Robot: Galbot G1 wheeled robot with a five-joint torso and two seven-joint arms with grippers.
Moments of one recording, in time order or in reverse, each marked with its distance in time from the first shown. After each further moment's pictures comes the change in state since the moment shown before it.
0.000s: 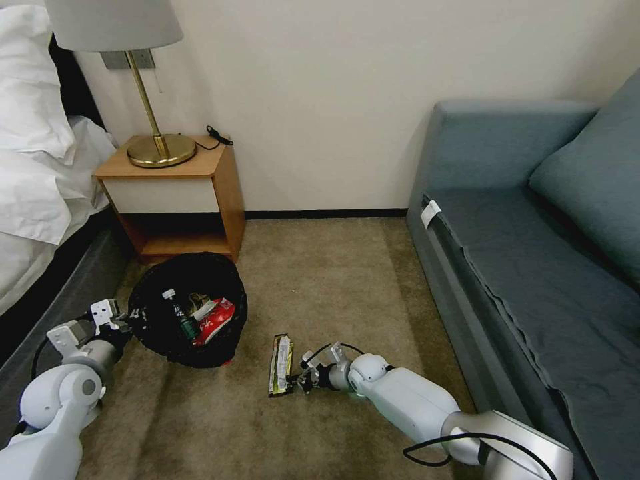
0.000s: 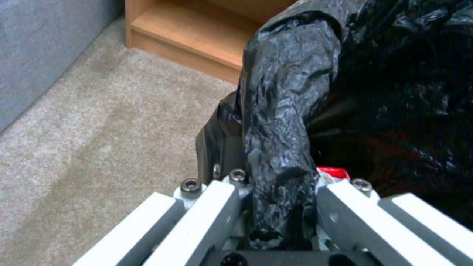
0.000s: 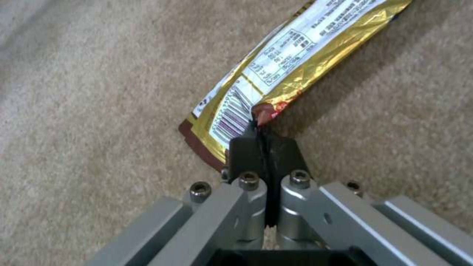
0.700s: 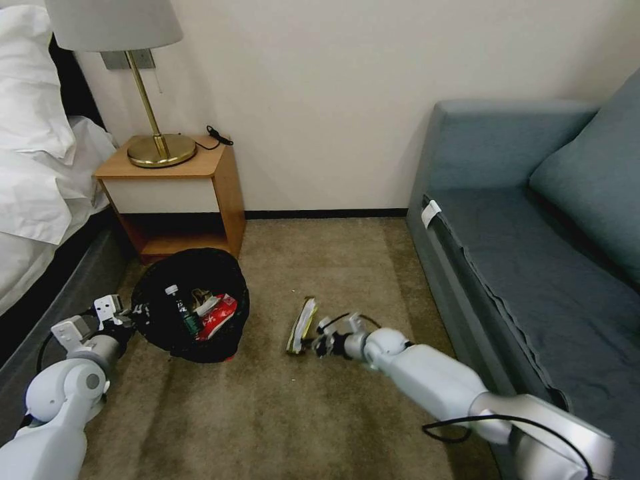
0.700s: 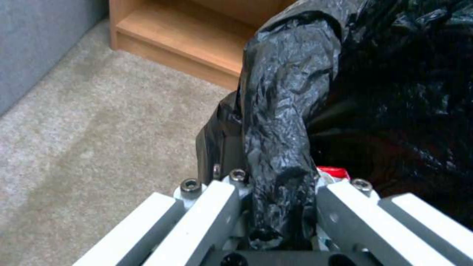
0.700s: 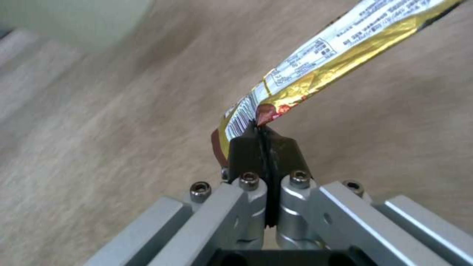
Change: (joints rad) left arm -0.038 -0.008 0.031 0.015 0.000 -0.001 0.004; right arm 0.091 -0.213 0.031 0.243 0.171 -0.016 0.146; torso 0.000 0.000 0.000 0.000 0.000
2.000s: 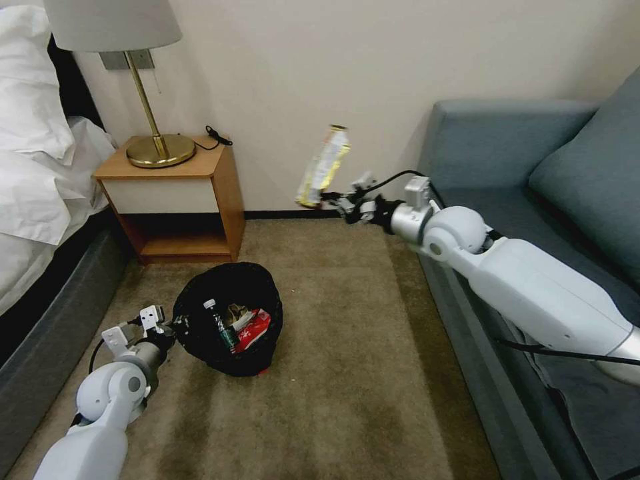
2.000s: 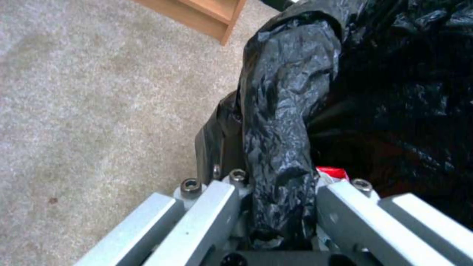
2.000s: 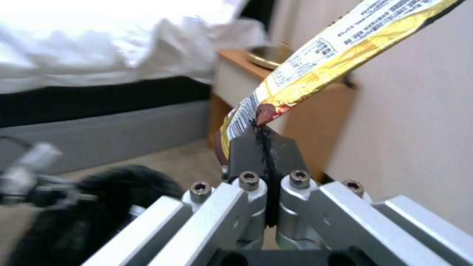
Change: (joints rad) left arm -0.023 -0.088 0.101 0.006 -0.017 0.059 -0.053; right arm 0.319 -0.337 0.043 0.769 0.081 0.004 0.137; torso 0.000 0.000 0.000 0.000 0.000
